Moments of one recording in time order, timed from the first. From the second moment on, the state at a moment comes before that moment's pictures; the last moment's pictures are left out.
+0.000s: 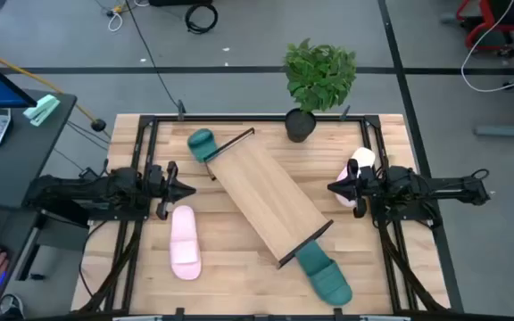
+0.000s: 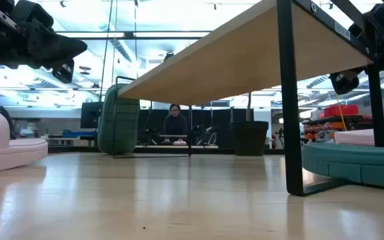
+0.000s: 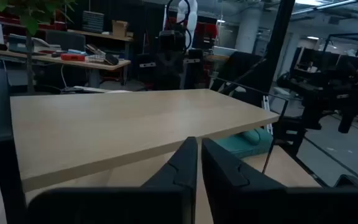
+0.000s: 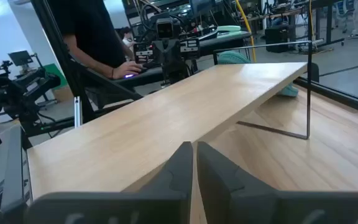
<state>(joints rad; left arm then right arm) 0.00 0.13 0.01 0.19 0.02 -0.17 0.02 0.04 0.05 -0.04 0.04 0.27</state>
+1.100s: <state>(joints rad) 0.00 0.13 0.01 0.19 0.02 -0.17 0.02 0.04 0.05 -0.04 0.04 0.27</state>
